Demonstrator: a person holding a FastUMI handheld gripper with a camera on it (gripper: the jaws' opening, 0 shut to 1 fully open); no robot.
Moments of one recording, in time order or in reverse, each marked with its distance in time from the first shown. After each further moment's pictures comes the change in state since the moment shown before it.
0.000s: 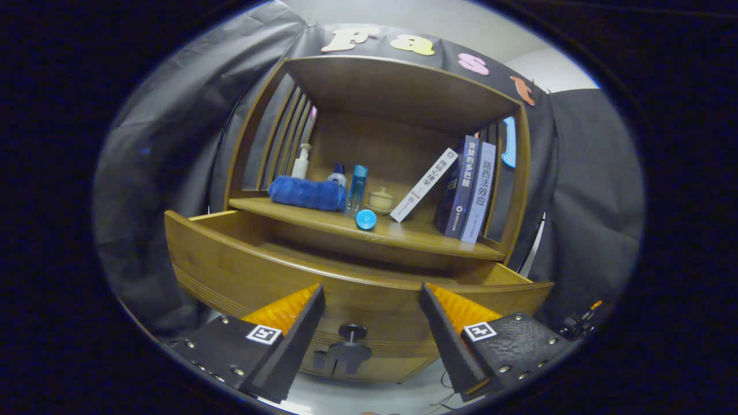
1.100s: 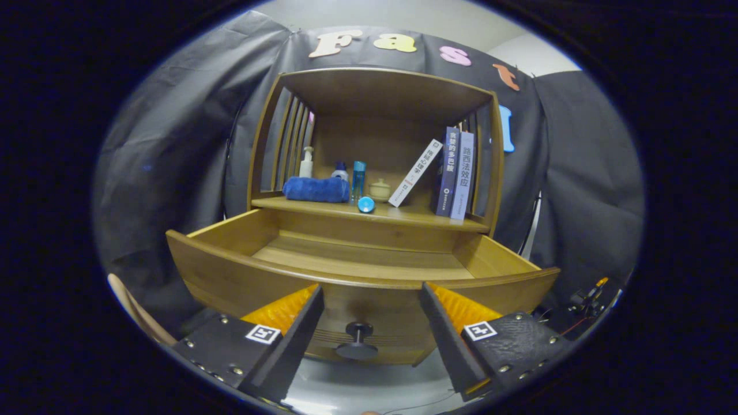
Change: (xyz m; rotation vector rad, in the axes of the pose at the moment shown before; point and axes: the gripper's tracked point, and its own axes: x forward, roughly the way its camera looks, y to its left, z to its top) arm -0.079 -0.006 -0.018 0.061 0.032 0.028
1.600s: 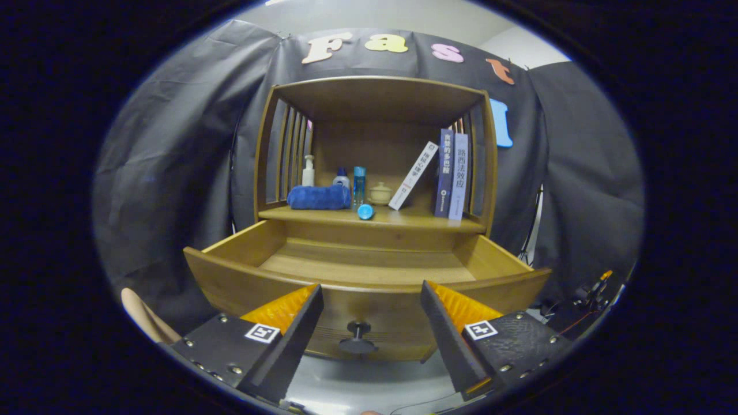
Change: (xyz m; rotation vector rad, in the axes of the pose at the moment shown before) arm -0.021 -0.006 0.012 0.099 0.025 0.042
